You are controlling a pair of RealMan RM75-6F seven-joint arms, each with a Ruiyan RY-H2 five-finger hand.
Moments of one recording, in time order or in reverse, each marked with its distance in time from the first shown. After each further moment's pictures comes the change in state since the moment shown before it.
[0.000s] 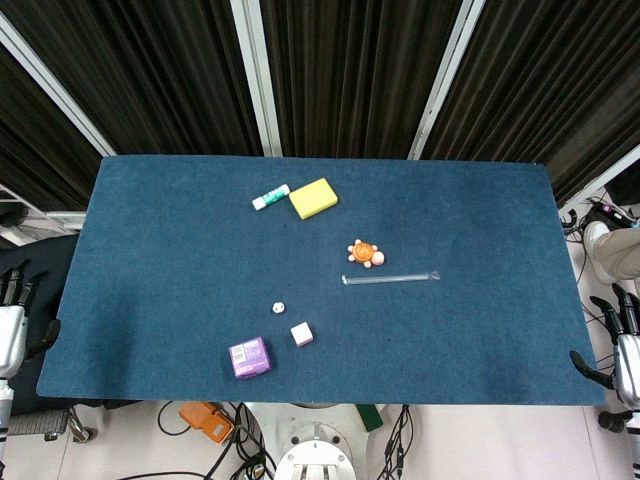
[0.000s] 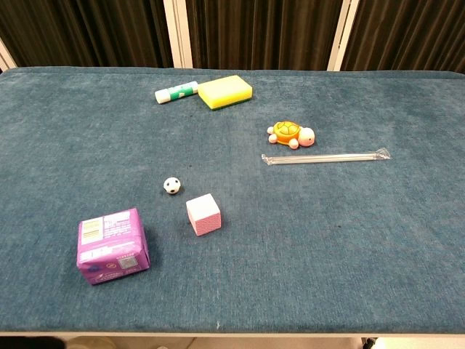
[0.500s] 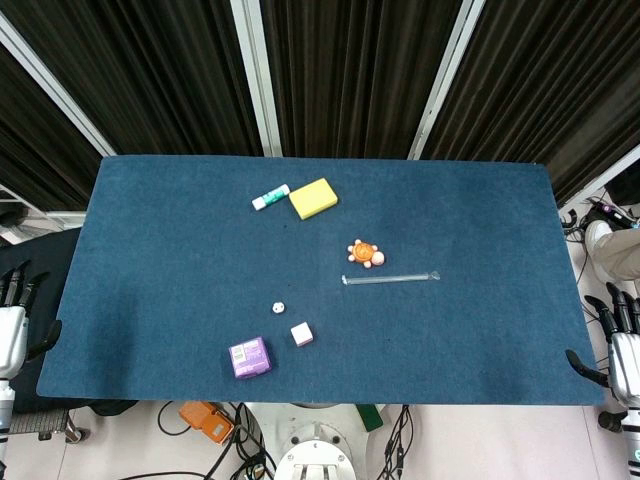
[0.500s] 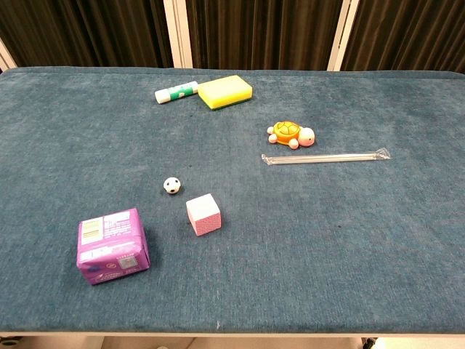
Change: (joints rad) left arm 0.002 -0.002 0.001 -0.009 -0.001 0.002 0.000; right arm 0.013 -0.013 -0.001 0.004 -0.003 -0.018 -0.028
